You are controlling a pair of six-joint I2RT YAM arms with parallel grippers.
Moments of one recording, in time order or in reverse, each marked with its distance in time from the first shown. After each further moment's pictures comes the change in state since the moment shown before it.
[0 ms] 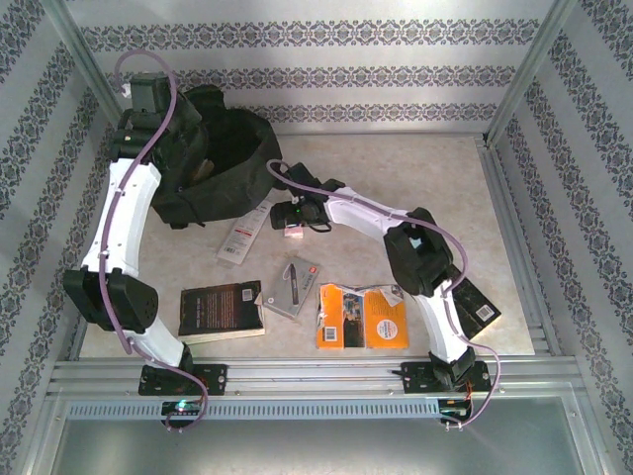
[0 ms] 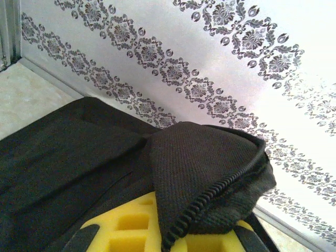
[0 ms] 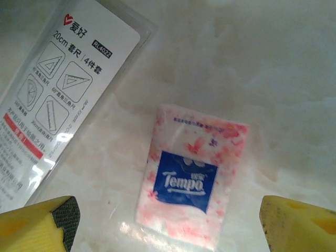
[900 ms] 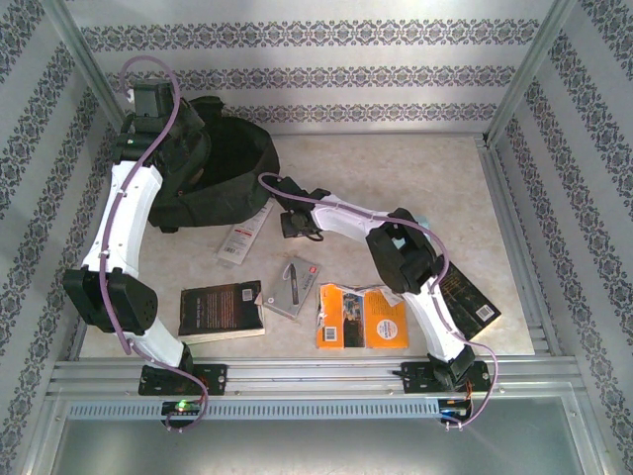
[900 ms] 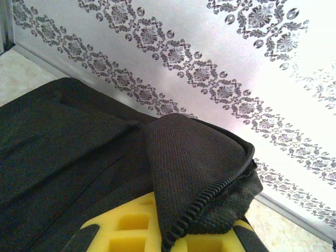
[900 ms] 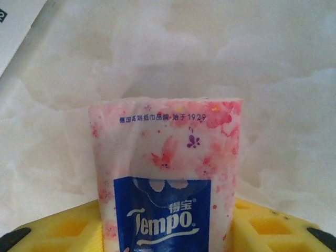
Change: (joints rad) left arm 0.000 -0.006 -0.047 0.011 0.043 0.010; right arm 0.039 0.080 0.005 -0.034 0.183 0.029
